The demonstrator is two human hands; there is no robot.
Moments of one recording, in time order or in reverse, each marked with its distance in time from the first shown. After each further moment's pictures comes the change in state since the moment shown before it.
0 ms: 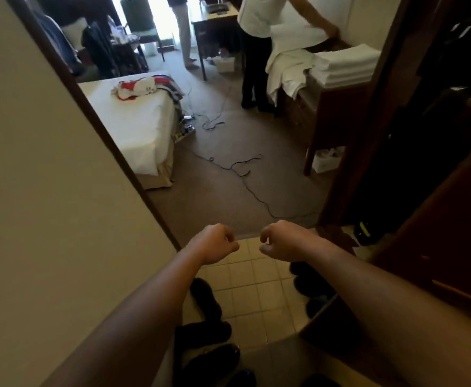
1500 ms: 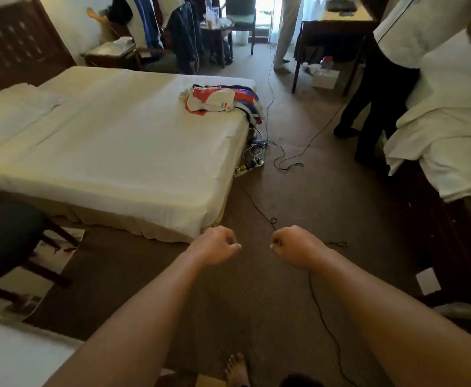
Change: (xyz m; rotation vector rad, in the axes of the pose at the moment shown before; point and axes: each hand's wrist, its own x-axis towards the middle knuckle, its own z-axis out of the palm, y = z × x) left_hand 0.586 -0.301 -0.388 -0.268 0.094 -0.262; right_hand 0.790 -0.093 -0.269 -0.097 -0.121 -0.249
